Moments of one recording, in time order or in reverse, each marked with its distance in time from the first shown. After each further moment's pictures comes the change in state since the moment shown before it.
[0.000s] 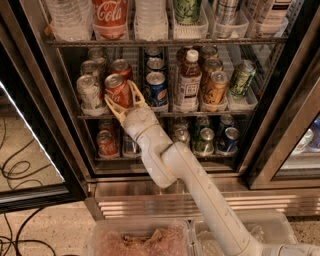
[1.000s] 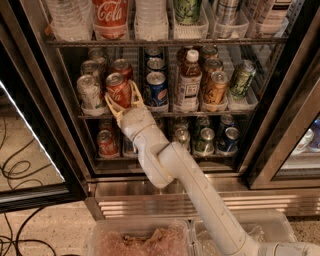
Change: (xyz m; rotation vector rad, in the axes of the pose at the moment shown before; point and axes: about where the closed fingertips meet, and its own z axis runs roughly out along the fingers) arm 0.001 0.003 0.005 0.008 0.015 0.031
